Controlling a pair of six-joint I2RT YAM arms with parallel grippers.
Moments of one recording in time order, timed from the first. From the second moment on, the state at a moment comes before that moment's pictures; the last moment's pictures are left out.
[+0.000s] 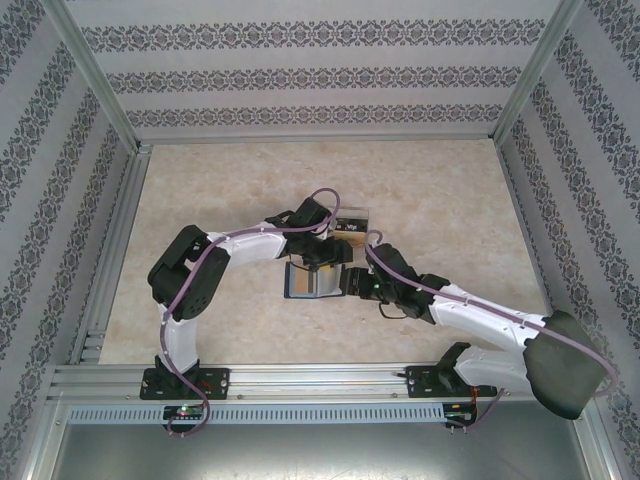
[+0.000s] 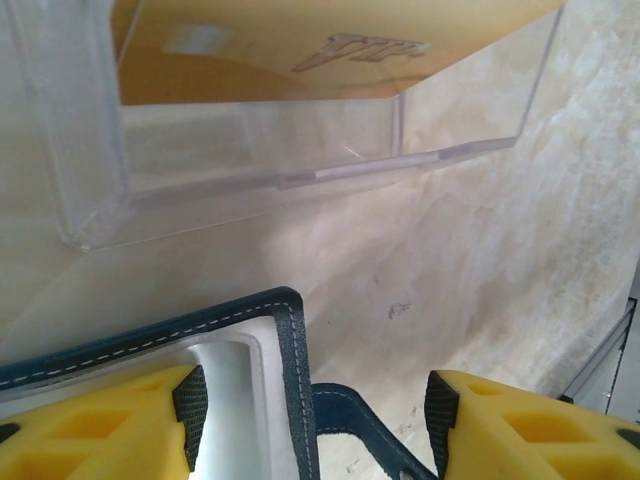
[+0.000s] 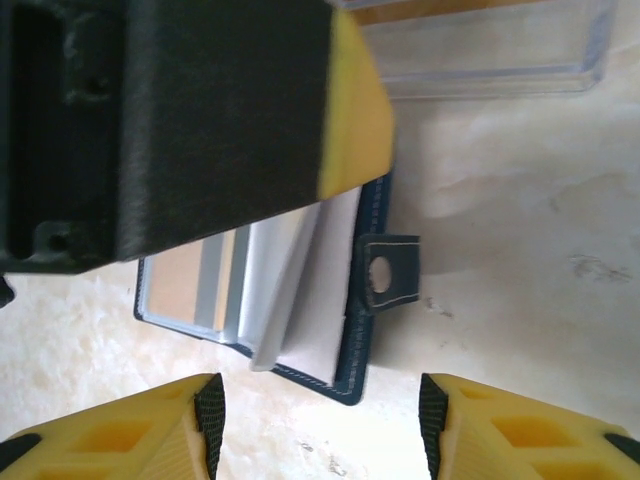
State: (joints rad) left arm -0.67 1.95 1.25 -0.30 0.46 -0.79; right arm 0.75 1.17 0.53 -0.18 -0.07 0.82
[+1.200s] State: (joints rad) left arm -0.57 1.65 0.97 -0.44 0.34 -0.83; right arm 0.82 1.44 0.61 -0.16 0.04 0.86
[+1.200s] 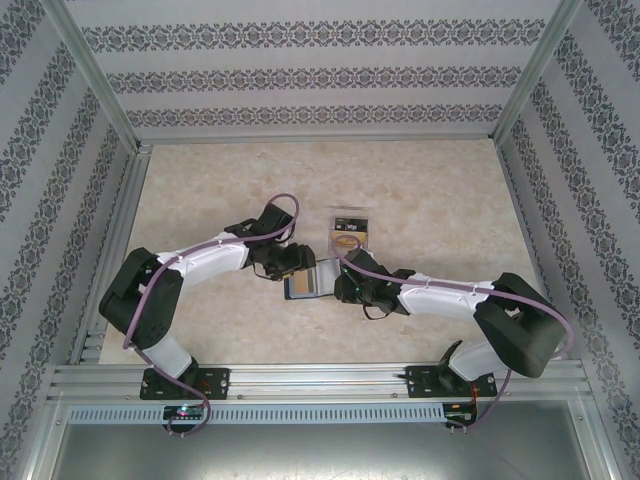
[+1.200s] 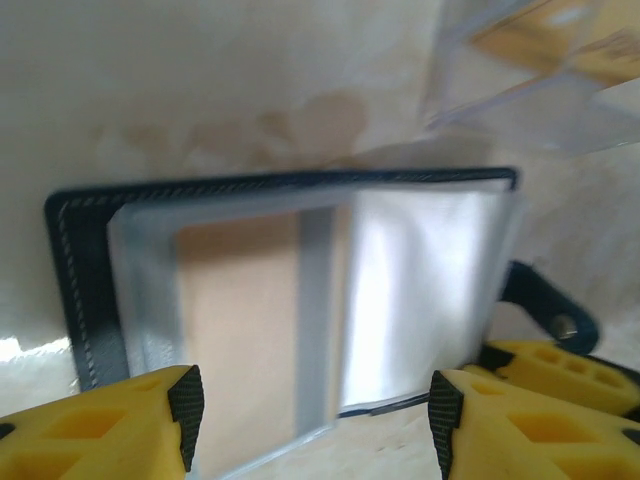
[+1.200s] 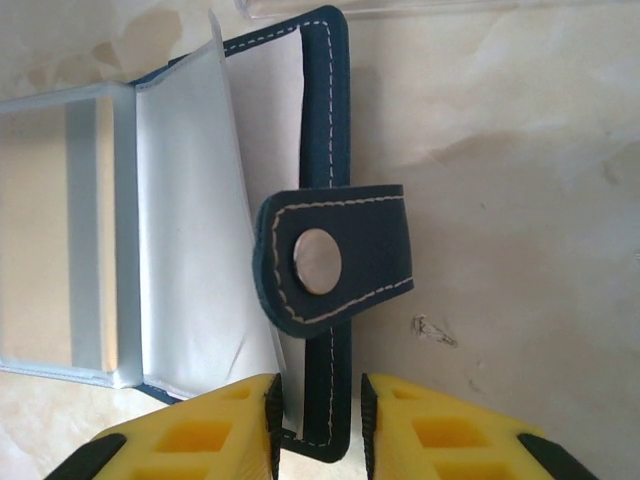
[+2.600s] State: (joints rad) left arm -0.57 1.70 0.96 -0.38 0.36 -0.84; right arm 0.83 1.47 0.62 -0.17 0.04 0.87
